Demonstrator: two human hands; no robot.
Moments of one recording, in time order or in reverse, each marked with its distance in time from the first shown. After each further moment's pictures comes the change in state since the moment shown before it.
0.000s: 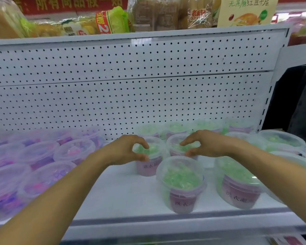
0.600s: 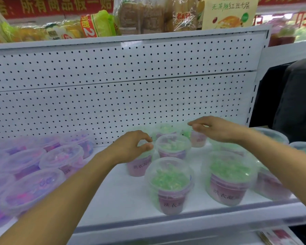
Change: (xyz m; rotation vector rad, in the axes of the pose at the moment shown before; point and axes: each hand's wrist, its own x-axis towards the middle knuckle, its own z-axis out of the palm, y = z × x) left_hand 0.028 0.030 0.013 0.061 0.094 0.128; right_hand -0.025 0.030 -0.038 0.144 0.192 0.076
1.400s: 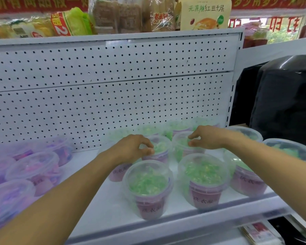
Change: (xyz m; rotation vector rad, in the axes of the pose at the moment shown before) left_hand 0.037 0.039 0.028 -0.034 -0.125 0.039; right_hand -0.006 0.040 -0.002 -0.285 -0.163 0.201
